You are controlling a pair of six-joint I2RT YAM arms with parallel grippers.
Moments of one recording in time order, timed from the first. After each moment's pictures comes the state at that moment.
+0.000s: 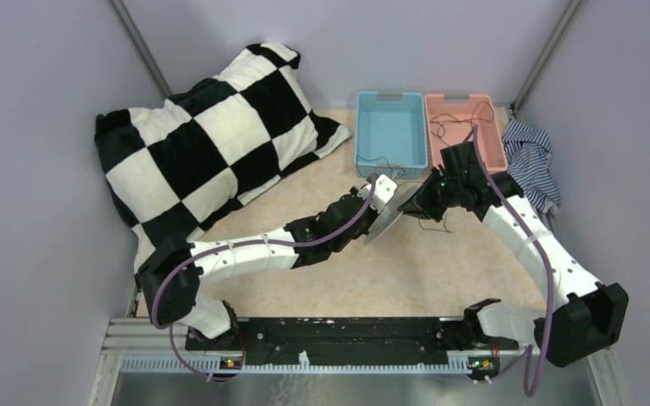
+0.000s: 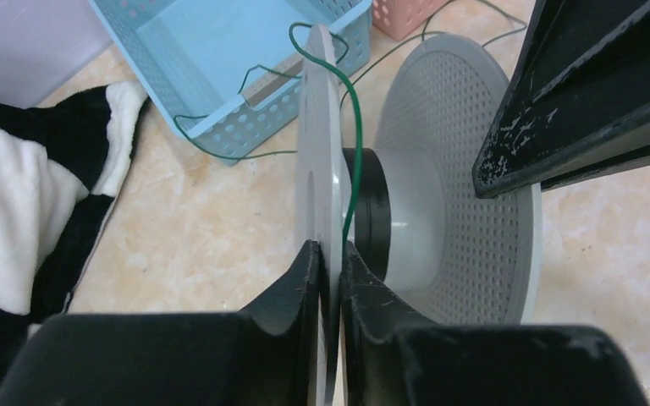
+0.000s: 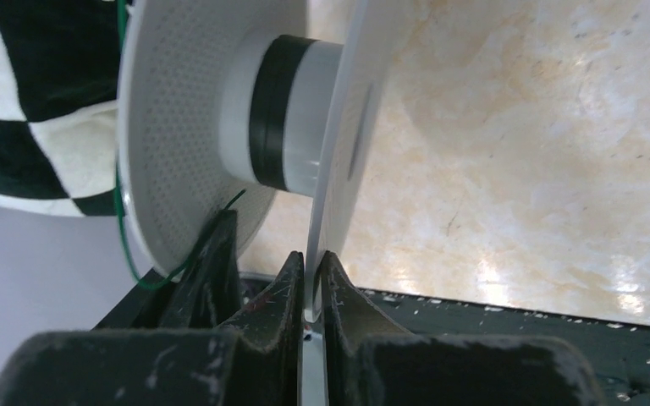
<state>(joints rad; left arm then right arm) -1.10 1.50 1.03 0.14 -0.43 0.02 0.37 1.19 1.12 -0.86 -0.23 1.02</state>
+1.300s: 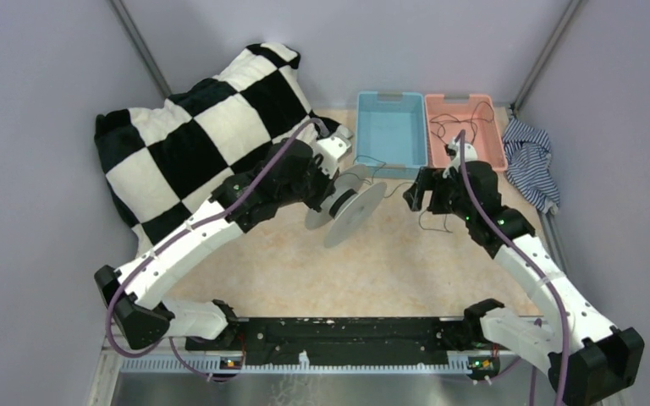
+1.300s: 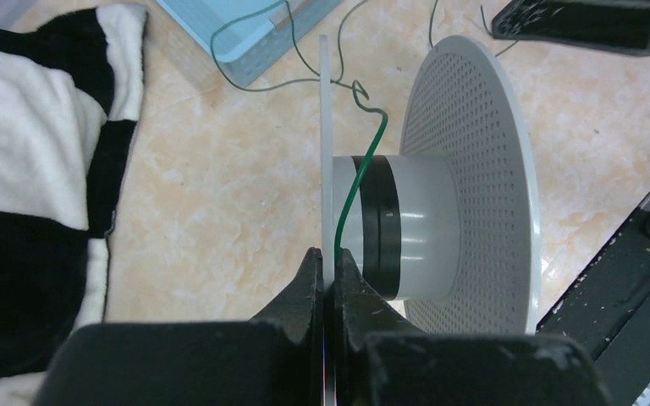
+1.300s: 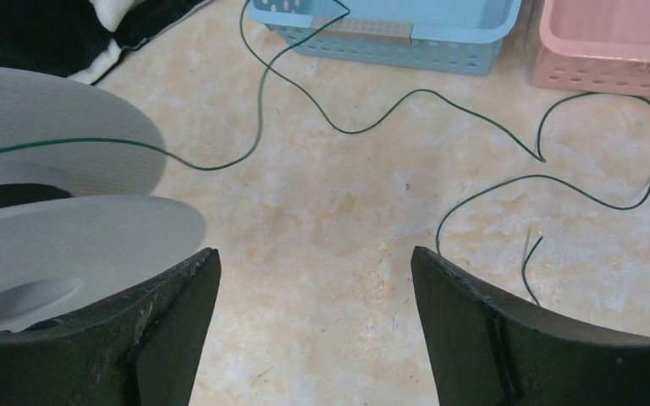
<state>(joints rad) -0.84 1.30 1.37 -0.63 -0.02 0.01 0.37 0.92 0.86 -0.44 -0.05 0.35</state>
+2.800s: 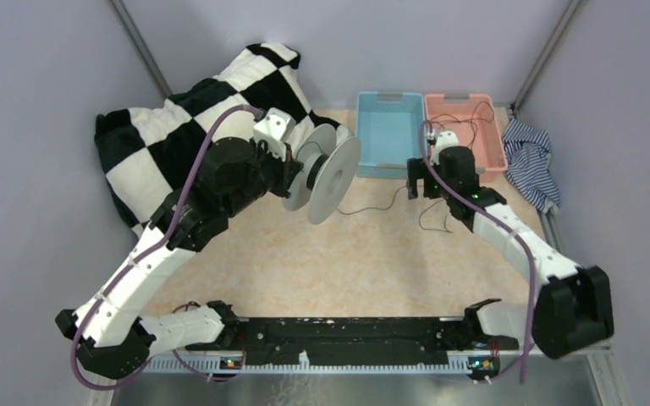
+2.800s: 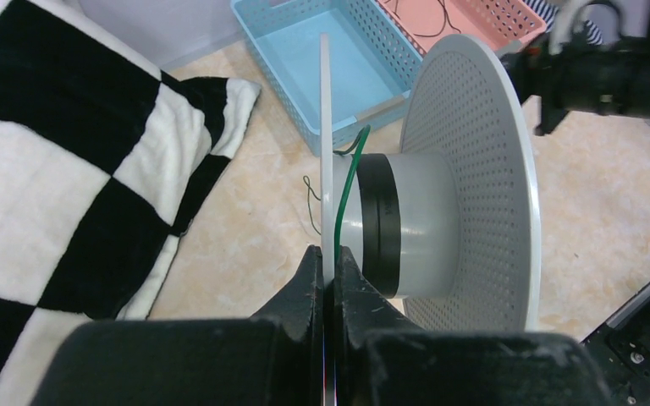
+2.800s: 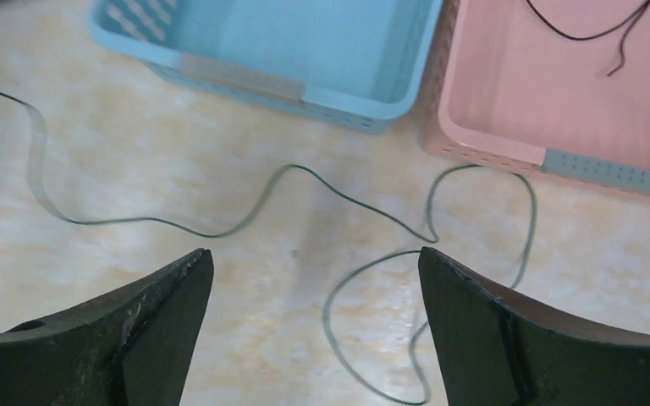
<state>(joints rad) -0.77 1.08 1.45 -0.66 -0.13 -0.10 0.33 1.31 0.88 -0.21 0.12 -0.01</state>
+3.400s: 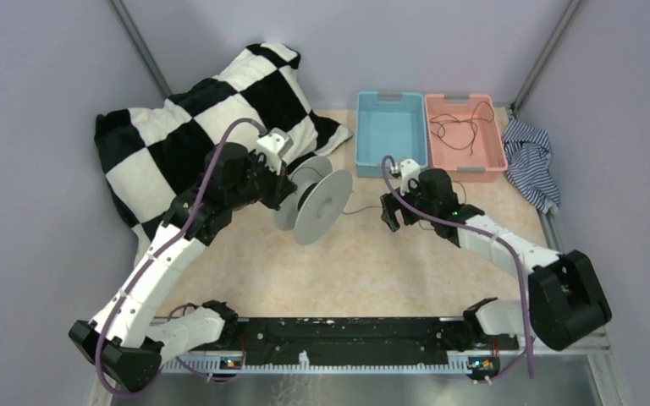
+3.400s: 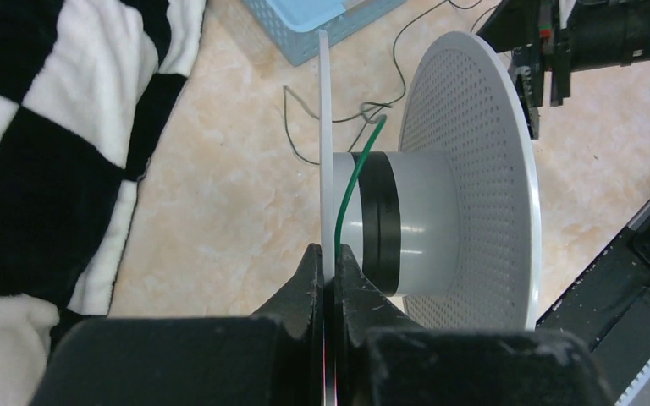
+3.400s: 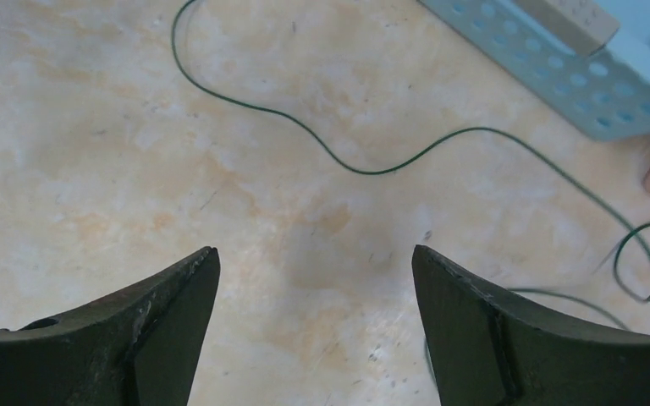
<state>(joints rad) -0.54 1.04 1.21 -0.61 0.20 0.00 0.46 1.25 0.68 -0.08 -0.17 -0.04</state>
